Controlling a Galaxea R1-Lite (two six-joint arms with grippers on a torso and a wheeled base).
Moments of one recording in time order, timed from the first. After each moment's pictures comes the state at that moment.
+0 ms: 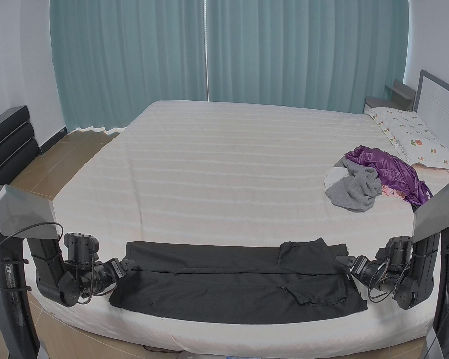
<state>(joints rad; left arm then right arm) -0.05 2.30 -0.41 -1.15 -0.05 -0.58 0.03 2.43 -0.26 -1.55 0.23 0.70</state>
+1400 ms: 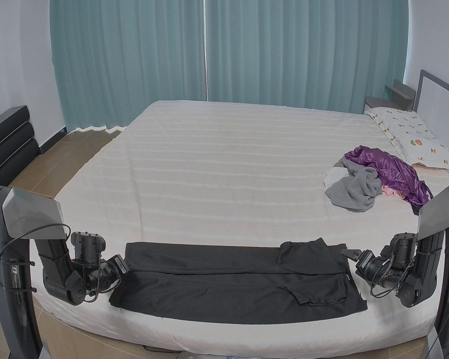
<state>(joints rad) -0.07 2.34 -0.46 -1.15 0.02 -0.65 0.01 2.39 -0.25 -1.55 0.23 0.81</state>
